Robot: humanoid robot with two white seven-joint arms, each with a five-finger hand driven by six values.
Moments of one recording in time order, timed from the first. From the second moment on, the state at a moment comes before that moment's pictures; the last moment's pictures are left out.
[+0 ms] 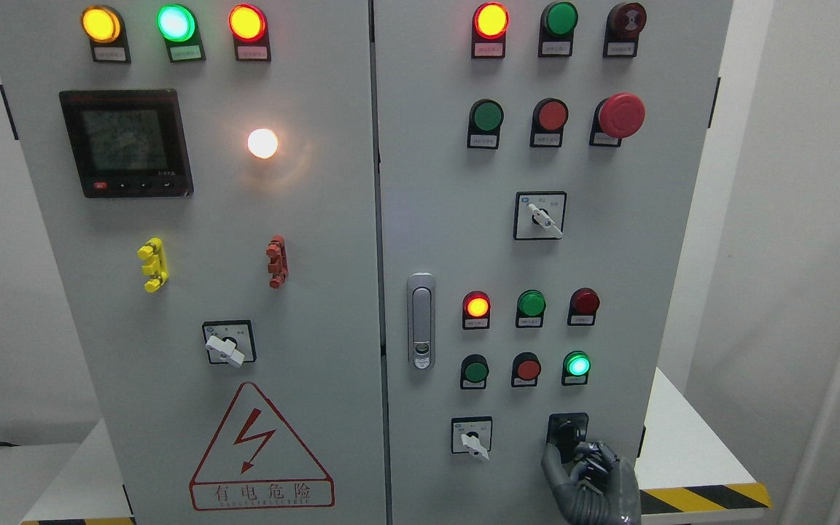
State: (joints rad) left arm -0.04 -0.09 0.08 0.06 0.00 -0.16 0.06; right arm -0.29 0.14 0.12 -1.63 -0.01 0.28 -0.36
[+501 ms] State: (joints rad) left arm -0.04 -0.09 0.08 0.06 0.00 -0.16 0.06; right arm -0.29 0.14 0.11 -1.63 0.00 0.28 -0.35
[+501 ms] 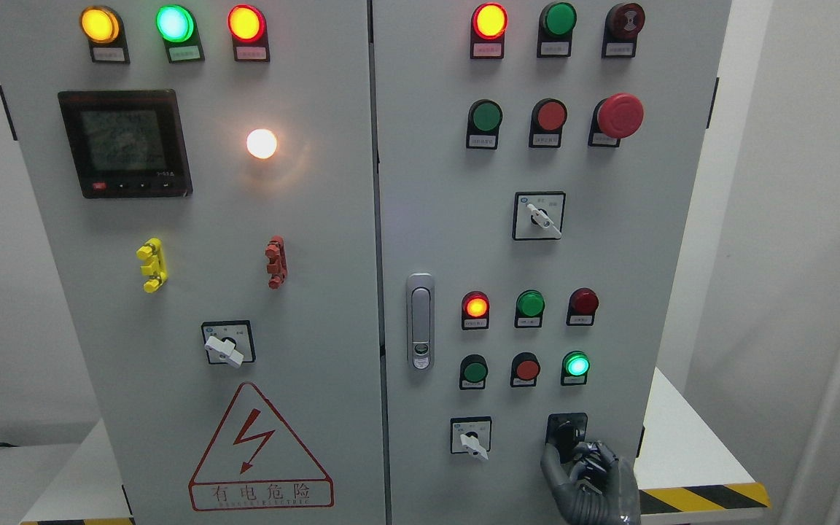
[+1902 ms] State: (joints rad) left arm -0.04 -0.09 0.08 0.06 0.00 -0.16 0.06; right arm -0.29 0.14 0.10 -1.62 0.04 0.28 -0.36
